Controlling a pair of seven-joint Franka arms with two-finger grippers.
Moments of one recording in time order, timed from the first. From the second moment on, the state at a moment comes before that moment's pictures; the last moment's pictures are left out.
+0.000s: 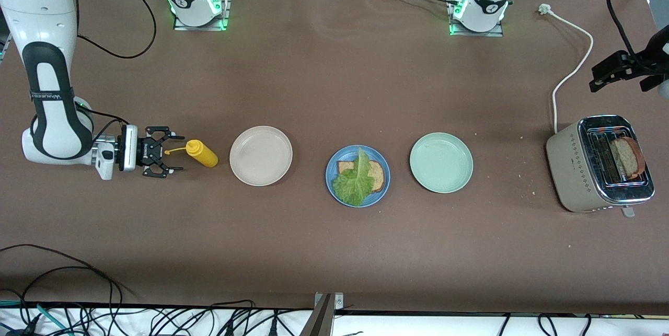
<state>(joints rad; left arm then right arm) 0.04 0.04 -0.02 -1.48 0.04 1.49 0.00 -0.02 0.68 -0.22 -1.78 1.01 1.77 -2.27</state>
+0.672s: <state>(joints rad) 0.04 0.04 -0.02 -1.48 0.04 1.49 0.00 -0.06 0.78 -0.22 -1.78 1.17 1.56 -2.42</state>
